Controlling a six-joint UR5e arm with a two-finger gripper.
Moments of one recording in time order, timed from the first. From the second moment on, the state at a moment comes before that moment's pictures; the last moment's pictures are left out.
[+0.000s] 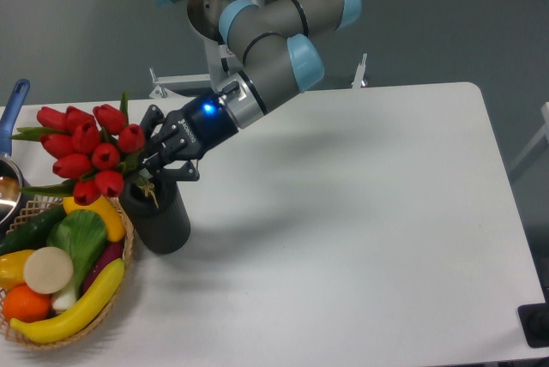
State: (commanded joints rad) arm 2.48 -1.75 -2.09 -0.73 0.24 1.32
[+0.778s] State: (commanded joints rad) arm 2.53 -1.77 -2.14 -0.72 0.24 1.32
